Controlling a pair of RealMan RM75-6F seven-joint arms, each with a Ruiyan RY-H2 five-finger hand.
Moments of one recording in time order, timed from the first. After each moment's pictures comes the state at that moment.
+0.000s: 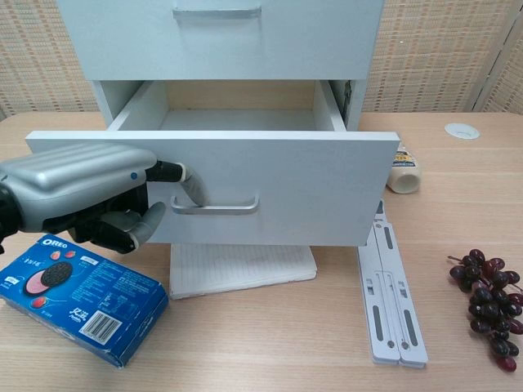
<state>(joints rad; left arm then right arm) -0.65 -1.46 0.02 -2.03 1.16 1.22 0.73 0.08 -1.12 0.06 -1.52 -1.50 1.46 0.10</state>
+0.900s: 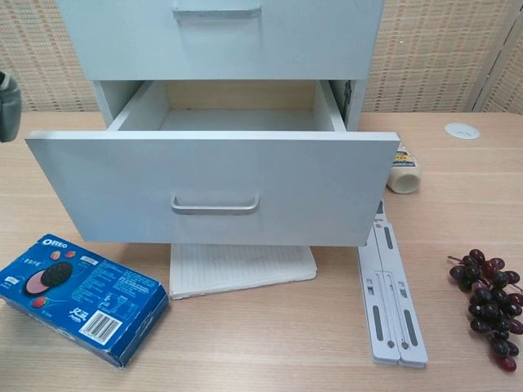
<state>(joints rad) -0.40 -1.24 0.02 -1.95 1.47 1.50 0.43 0.10 -1.13 0.06 -1.52 -1.50 1.44 0.10</state>
